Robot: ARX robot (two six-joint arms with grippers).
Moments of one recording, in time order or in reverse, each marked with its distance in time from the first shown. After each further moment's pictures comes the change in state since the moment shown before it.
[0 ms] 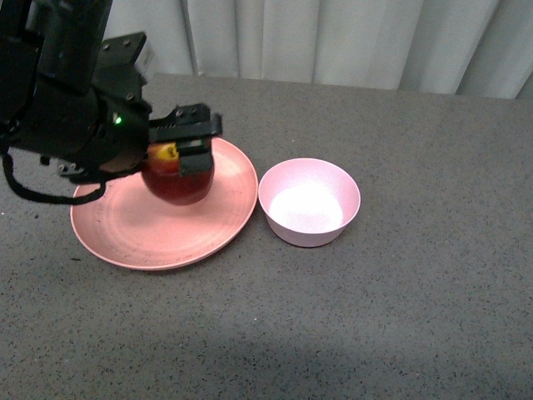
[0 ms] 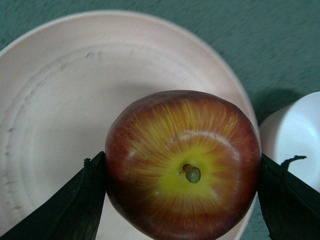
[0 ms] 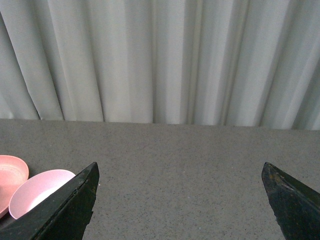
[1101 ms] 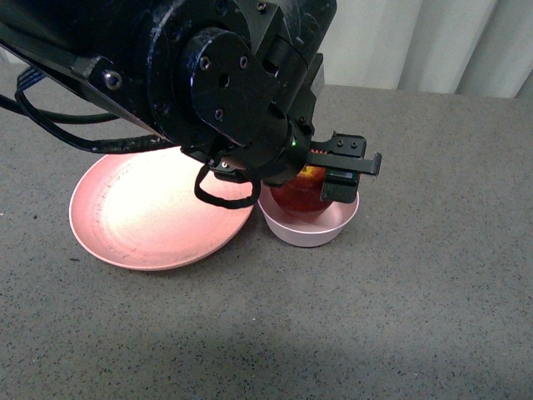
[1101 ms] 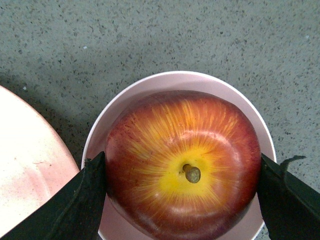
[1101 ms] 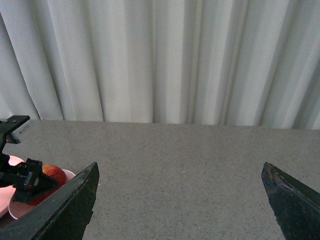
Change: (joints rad) left arm -0.261 0.212 0.266 -0.074 -0.029 0.069; right arm 0.000 0.000 0.000 0.000 0.000 0.000
